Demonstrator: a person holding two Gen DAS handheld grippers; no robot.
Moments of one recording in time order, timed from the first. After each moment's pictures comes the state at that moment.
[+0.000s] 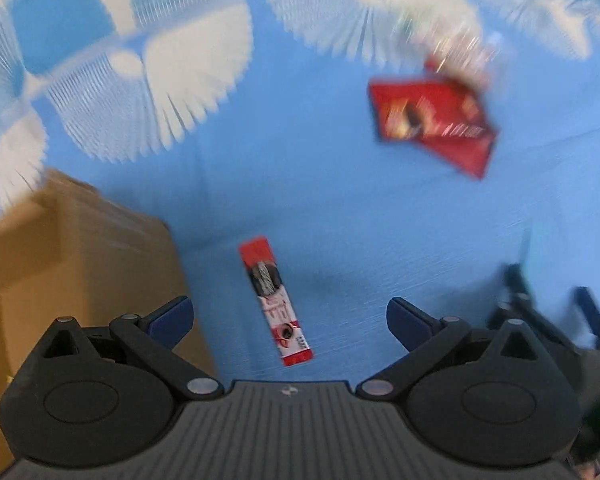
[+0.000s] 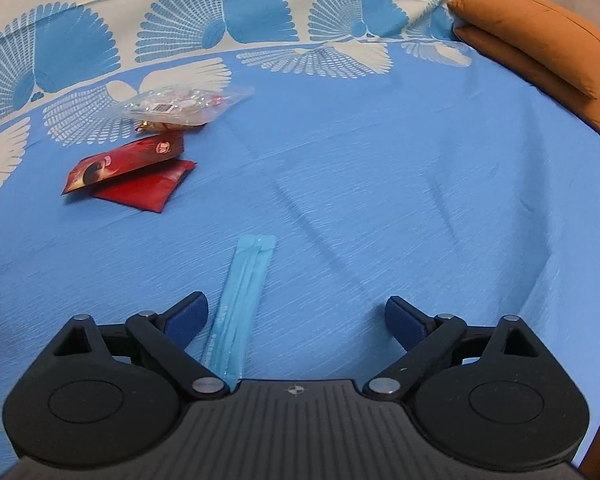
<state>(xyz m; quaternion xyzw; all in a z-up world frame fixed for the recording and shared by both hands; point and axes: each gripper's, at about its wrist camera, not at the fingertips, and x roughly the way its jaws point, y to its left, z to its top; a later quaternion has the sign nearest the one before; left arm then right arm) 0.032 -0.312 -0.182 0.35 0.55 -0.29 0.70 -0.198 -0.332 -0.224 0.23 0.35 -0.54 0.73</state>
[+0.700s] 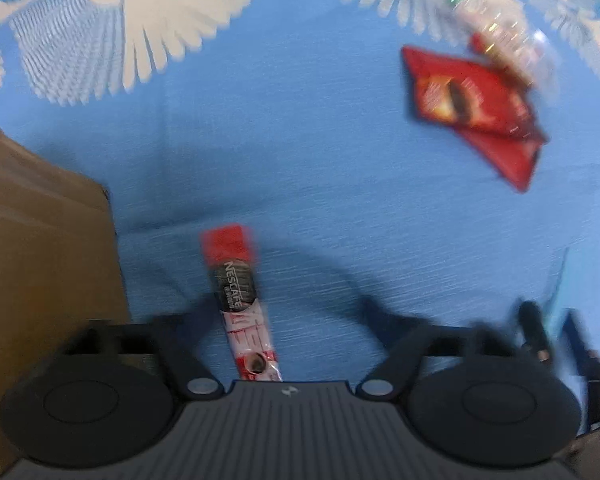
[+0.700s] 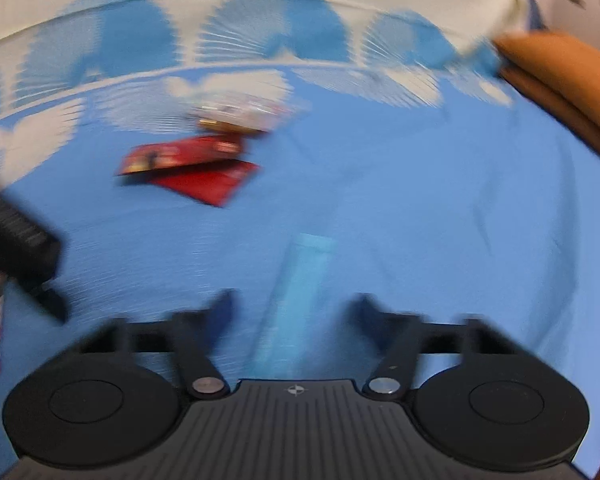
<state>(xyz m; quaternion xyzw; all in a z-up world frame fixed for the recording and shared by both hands) 0.048 -0.301 -0.229 0.29 0.58 -0.29 0.70 -0.177 -0.303 -0.226 0.17 0.35 -0.48 0.79</state>
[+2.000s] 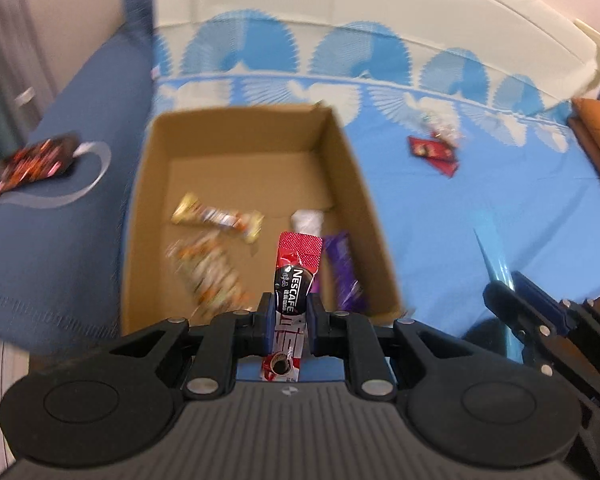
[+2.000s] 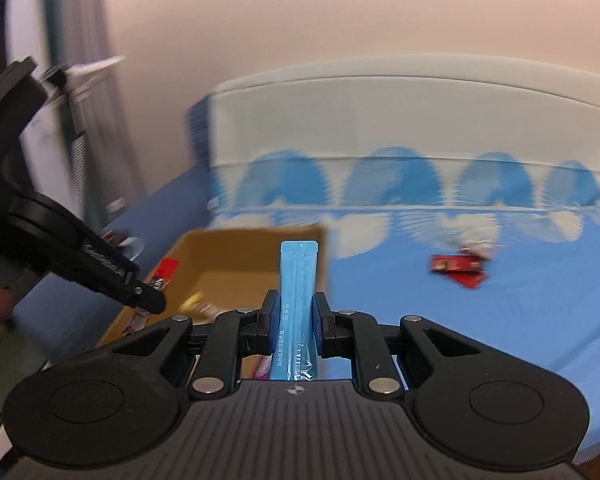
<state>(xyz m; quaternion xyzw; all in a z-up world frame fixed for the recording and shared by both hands) -0.063 0.085 0.020 0.18 0.46 -0.32 0.81 -0.276 -0.017 0.012 0.14 0.23 -0.20 0.94</state>
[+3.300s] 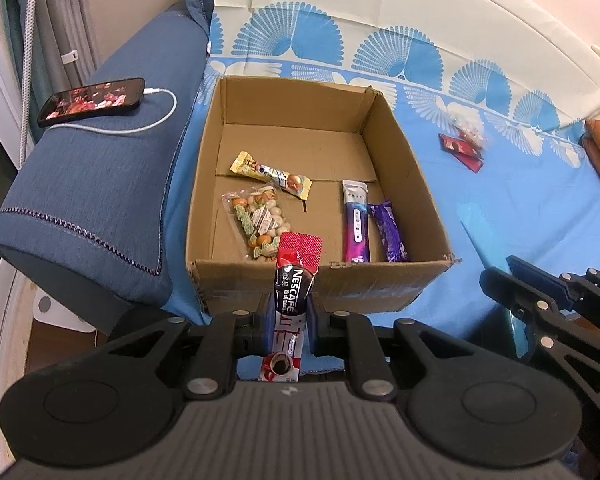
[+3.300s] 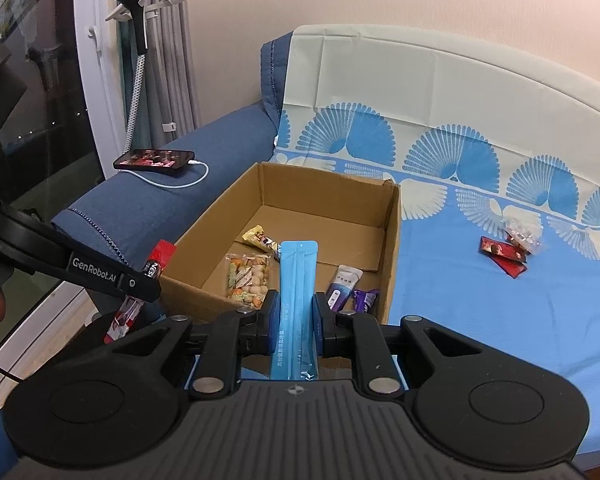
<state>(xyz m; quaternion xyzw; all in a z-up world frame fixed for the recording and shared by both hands) -0.071 0.166 0.001 0.15 0.46 -0.30 0.82 -0.251 0.055 0.014 0.08 0.31 -0.14 0.94</state>
